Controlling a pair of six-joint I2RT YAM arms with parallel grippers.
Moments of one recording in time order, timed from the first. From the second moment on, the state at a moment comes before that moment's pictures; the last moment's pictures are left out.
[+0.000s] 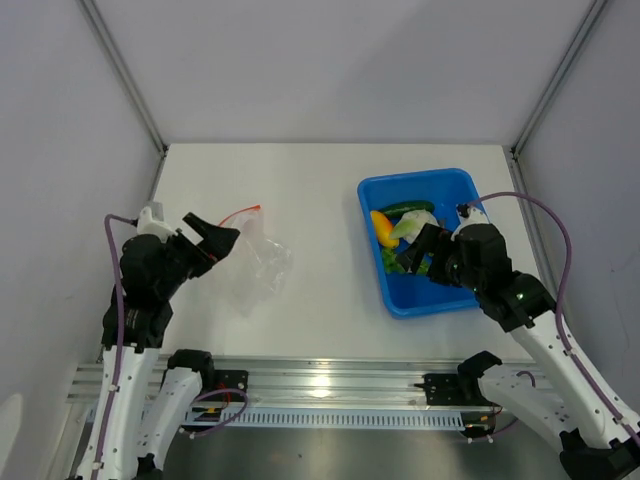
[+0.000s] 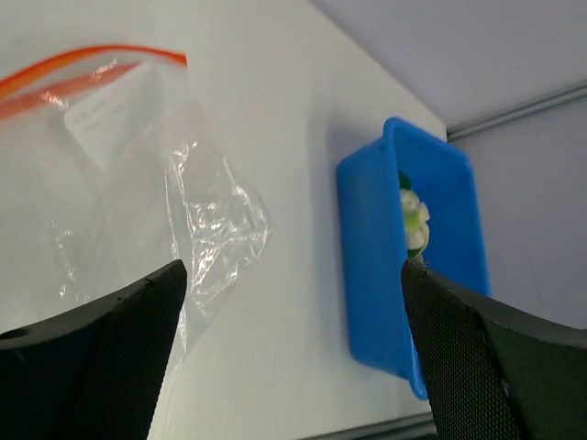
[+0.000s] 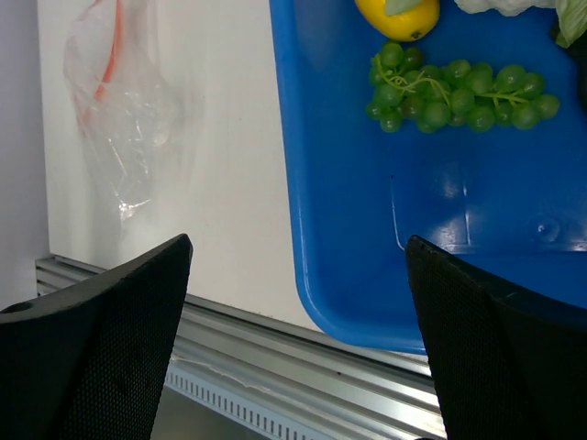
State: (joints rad) left arm -0.07 0.57 0.86 -0.61 0.15 -0.75; right arm 0.50 0.79 0.92 -0.71 0.00 0.69
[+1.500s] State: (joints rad) left arm -0.16 0.66 0.95 -1.01 0.16 -0.72; right arm 0.69 1.96 1.52 -0.29 -0.62 0.52
